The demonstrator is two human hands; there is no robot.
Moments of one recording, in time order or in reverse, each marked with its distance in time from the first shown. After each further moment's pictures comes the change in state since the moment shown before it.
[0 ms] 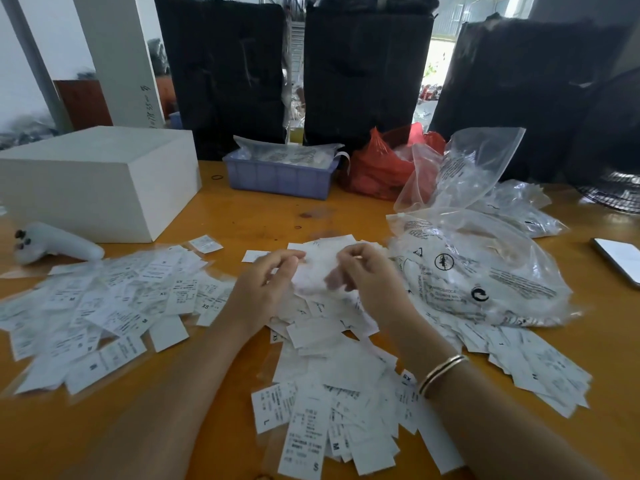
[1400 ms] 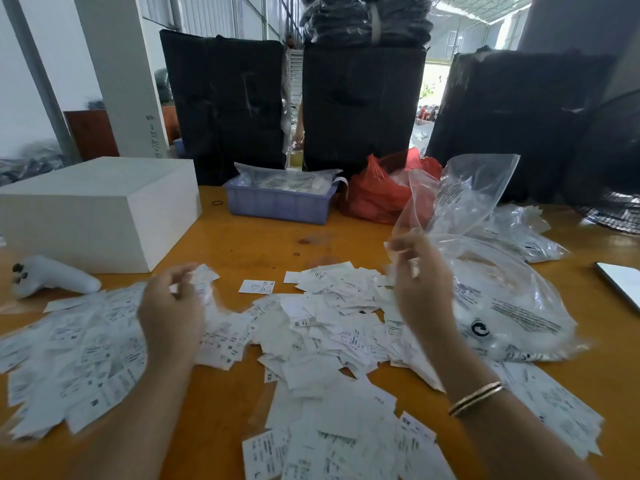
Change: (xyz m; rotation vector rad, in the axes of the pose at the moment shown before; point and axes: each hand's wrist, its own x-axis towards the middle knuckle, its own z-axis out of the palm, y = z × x) left_hand 0.006 -0.023 -0.047 0.126 0.822 -0.267; right_hand 0.014 -0.015 -0.044 -0.444 0.496 -0.480
